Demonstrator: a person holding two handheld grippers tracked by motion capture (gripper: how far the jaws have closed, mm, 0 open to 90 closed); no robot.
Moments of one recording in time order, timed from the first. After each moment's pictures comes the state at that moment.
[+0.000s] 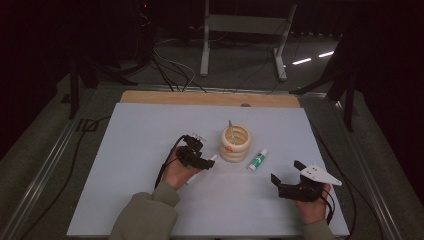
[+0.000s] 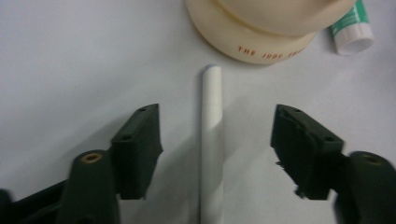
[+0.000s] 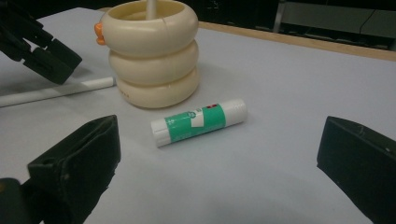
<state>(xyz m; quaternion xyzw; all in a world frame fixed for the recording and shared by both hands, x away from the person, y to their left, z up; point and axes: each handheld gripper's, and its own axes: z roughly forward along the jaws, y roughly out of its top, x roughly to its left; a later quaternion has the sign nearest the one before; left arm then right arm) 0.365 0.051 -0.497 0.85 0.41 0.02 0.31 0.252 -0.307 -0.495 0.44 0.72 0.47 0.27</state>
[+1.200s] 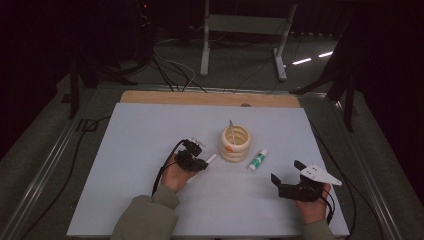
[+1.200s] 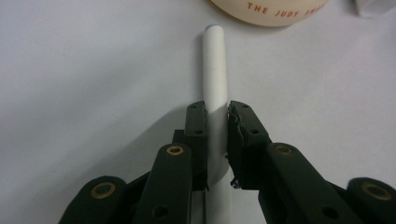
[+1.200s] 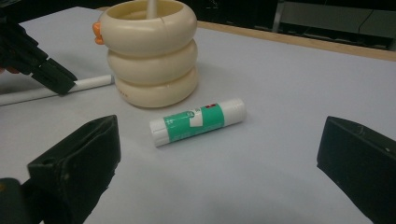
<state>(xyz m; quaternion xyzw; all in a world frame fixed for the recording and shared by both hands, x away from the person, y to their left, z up) 0.361 0.056 -0.510 0.87 0.40 0.02 0.30 0.252 -0.307 -0.495 0.44 0.72 0.47 0.27</state>
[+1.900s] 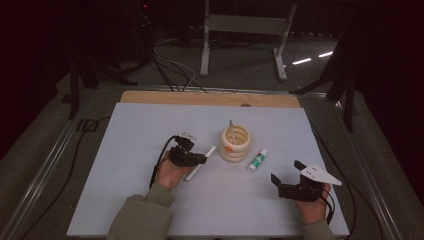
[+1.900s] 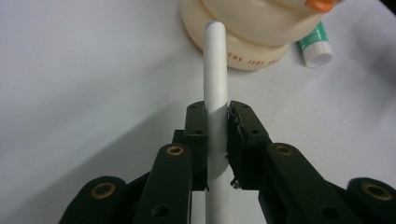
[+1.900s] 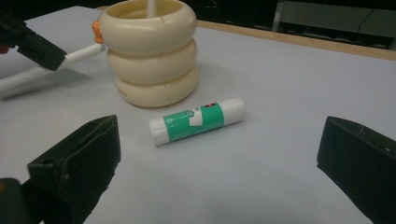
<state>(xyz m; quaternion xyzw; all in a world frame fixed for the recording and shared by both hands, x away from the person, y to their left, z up) 0.363 0.079 -0.495 0.82 0.41 -0.02 0.39 0.252 -0.307 -0.495 0.44 0.72 0.47 0.27</state>
